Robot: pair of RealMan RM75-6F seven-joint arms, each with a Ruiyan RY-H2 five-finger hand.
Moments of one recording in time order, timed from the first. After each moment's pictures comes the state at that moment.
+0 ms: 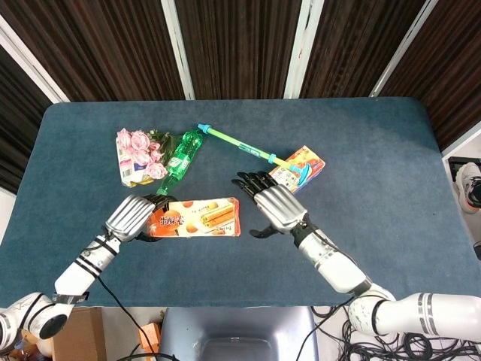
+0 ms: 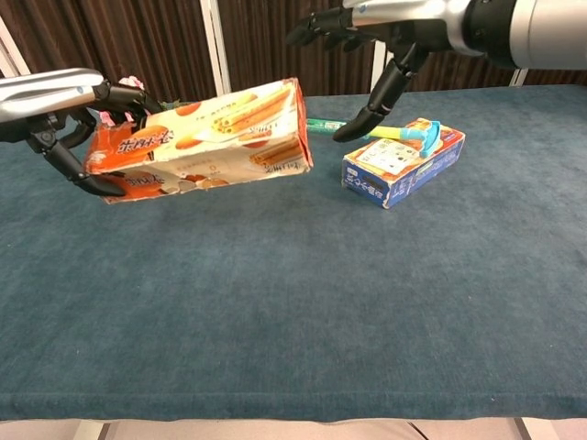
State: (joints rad) left arm -0.69 -1.24 -0.13 -1.60 1.44 0.99 -0.02; right arm 0.91 -1.22 0.29 -1.98 -0.83 0.89 -0.45
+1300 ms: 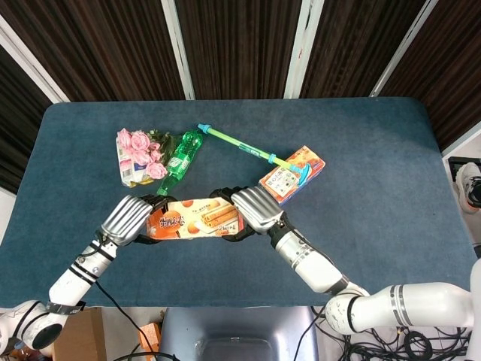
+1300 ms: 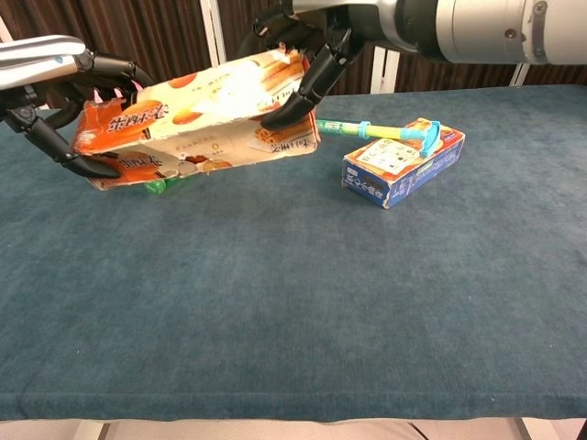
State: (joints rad) left arm -0.66 -1.18 -0.13 -1.69 1.46 1.07 -0.01; right arm 1.07 -1.28 0.26 -1.97 -0.73 0.97 -0.36
